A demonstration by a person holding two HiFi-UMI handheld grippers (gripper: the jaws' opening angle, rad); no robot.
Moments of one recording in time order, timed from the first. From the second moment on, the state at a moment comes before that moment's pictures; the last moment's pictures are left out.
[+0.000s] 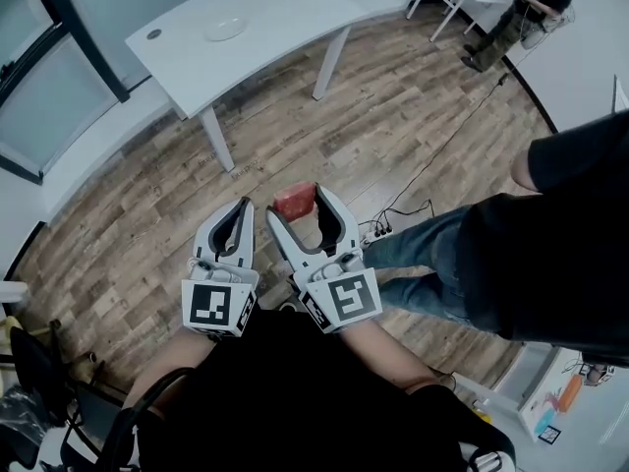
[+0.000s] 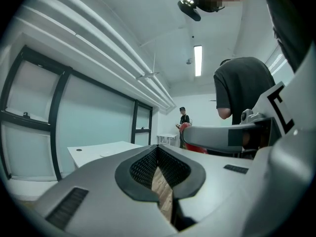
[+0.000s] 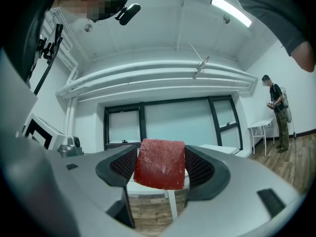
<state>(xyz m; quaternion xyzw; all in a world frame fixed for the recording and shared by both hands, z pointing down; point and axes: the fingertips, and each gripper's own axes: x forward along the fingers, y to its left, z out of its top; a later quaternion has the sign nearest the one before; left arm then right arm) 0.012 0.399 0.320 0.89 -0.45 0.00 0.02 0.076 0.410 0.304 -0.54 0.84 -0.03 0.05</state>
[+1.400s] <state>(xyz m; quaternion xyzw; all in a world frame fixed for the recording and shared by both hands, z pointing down) -0.064 0.176 0.323 0.89 -0.46 0.01 0.04 0.002 0.188 0.303 -0.54 0.84 -0.04 0.04</state>
